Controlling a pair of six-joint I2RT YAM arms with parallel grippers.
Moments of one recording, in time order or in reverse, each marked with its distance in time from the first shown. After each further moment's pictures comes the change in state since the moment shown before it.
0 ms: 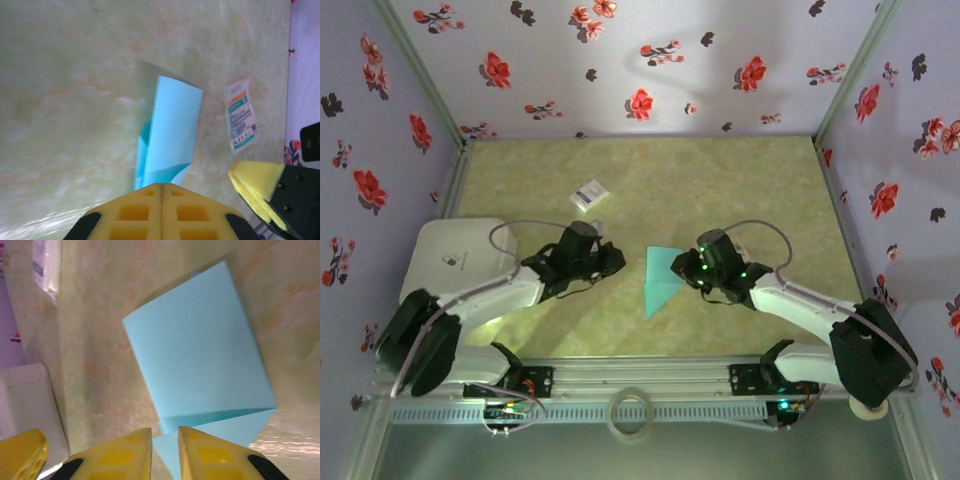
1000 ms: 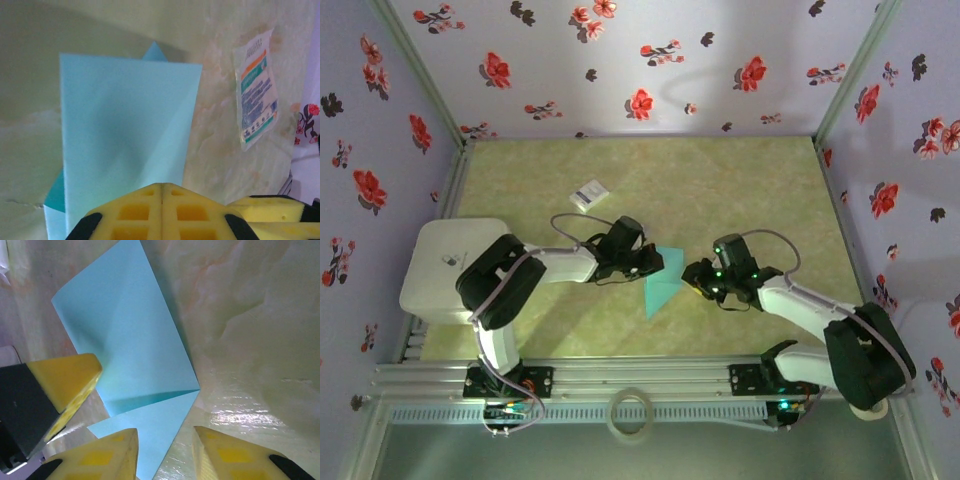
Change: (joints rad) left arm -0.060 0.483 0.229 0.177 0.153 -0.005; right arm -0.141 0.001 -0.087 -0.023 -0.191 -0.096
